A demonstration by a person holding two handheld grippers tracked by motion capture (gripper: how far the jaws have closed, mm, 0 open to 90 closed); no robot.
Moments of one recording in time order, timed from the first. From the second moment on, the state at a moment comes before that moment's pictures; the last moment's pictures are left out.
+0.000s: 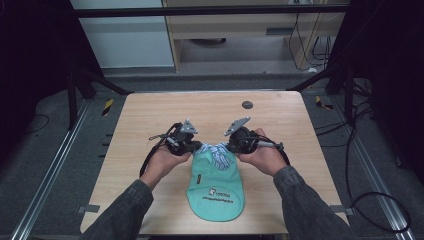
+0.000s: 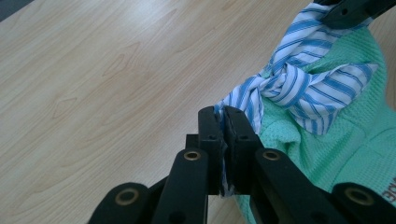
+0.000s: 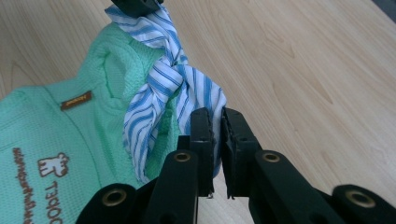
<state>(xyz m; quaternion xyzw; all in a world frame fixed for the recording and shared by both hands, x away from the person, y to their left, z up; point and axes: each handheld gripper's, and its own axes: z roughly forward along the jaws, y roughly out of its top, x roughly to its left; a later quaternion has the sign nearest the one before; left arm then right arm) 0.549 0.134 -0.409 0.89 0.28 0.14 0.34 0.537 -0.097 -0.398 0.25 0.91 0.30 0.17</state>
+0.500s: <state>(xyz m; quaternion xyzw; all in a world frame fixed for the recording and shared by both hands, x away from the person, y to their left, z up) 0.553 0.132 -0.391 0.88 0.27 0.16 0.35 0.537 -0.097 -0.377 0.24 0.91 0.30 0.18</state>
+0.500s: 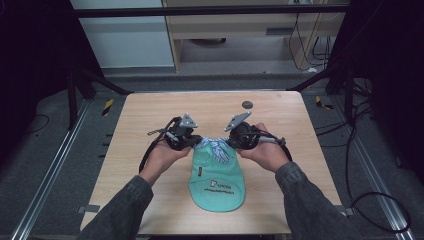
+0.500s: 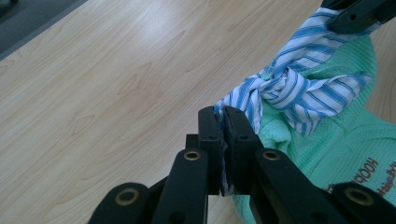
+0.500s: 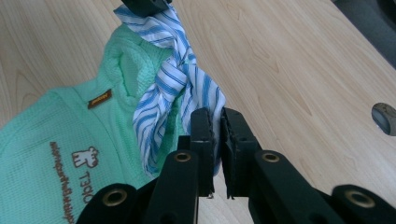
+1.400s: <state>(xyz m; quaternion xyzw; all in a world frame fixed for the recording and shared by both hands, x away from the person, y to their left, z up) 0.560 0.125 -0.367 0.88 0.26 0.17 0.34 0.538 -0.100 -0.358 0.22 0.91 0.29 0.20</state>
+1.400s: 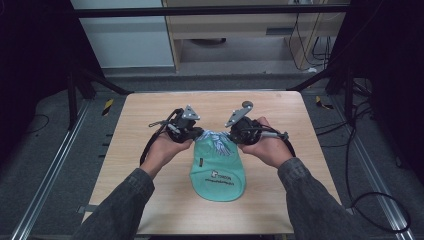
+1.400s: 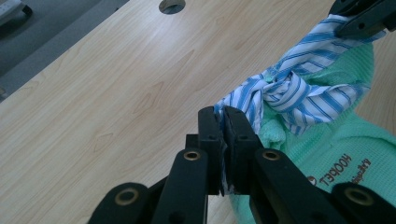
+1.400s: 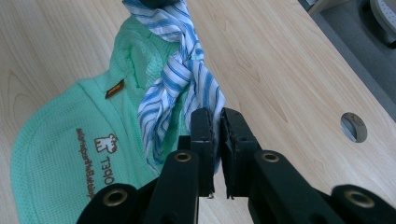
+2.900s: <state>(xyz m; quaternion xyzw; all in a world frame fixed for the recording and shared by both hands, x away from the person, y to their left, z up) 0.560 0.116 -0.351 0.88 0.25 0.20 0.35 0.548 -0.108 -0.351 0.22 0.90 0.29 0.23</state>
